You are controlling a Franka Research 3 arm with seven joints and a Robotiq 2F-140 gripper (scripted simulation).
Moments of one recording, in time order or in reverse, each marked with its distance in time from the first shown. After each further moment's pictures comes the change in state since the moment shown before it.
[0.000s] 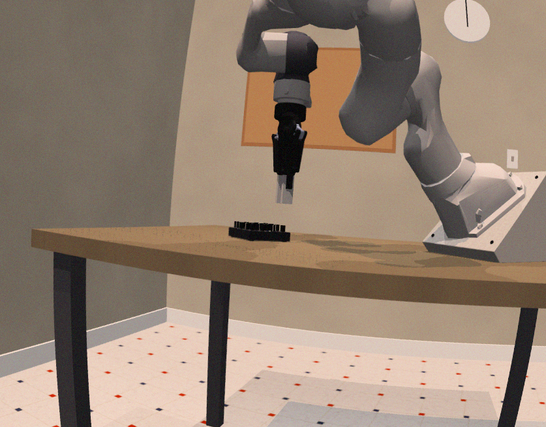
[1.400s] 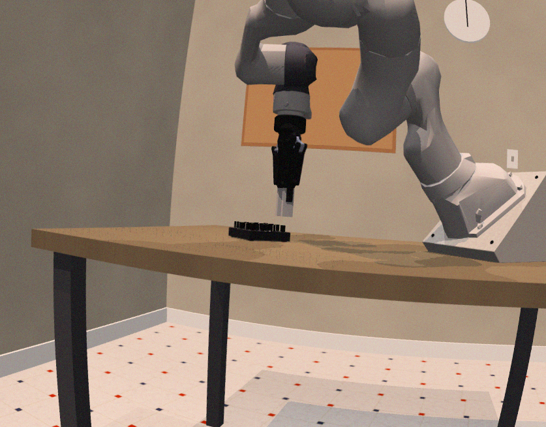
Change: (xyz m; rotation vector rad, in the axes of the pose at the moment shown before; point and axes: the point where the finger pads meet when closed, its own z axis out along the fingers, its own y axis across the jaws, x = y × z) arm 0.002 0.002 0.030 -0.008 0.002 0.001
